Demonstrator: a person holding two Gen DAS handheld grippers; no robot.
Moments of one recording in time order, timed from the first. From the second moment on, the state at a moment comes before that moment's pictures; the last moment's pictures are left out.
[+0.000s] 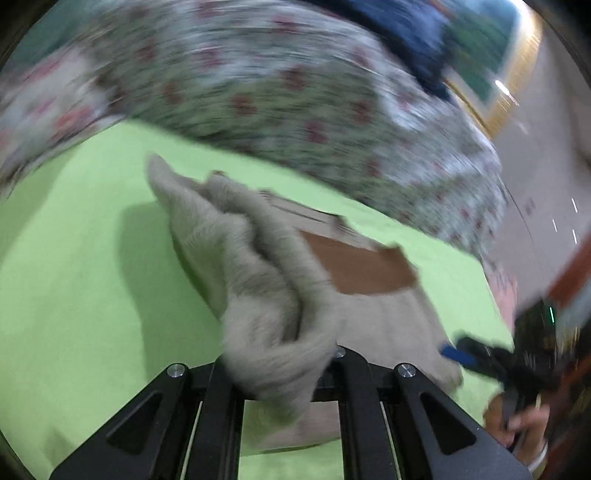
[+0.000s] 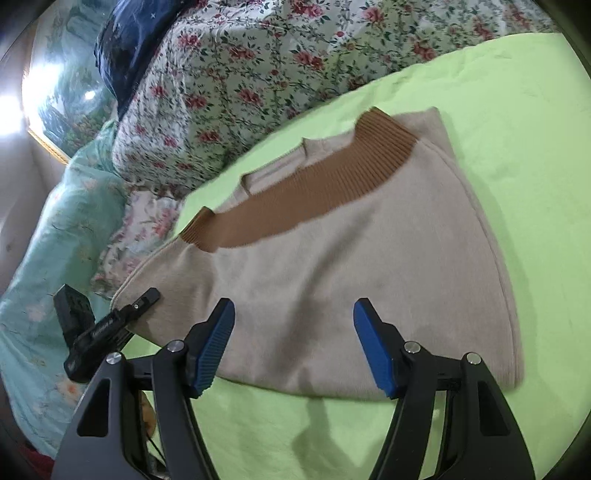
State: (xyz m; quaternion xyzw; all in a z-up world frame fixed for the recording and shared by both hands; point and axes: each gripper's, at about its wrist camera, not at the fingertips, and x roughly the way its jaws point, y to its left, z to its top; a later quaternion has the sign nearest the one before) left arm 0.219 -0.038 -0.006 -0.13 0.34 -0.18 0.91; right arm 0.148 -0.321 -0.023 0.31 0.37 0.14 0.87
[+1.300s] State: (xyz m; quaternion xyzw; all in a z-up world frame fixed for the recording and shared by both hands) left arm 0.223 -0.273 -0.060 -0.04 0.43 -0.37 0.82; right arm 0.261 -0.408 -0.027 0.26 0.42 0.15 0.86
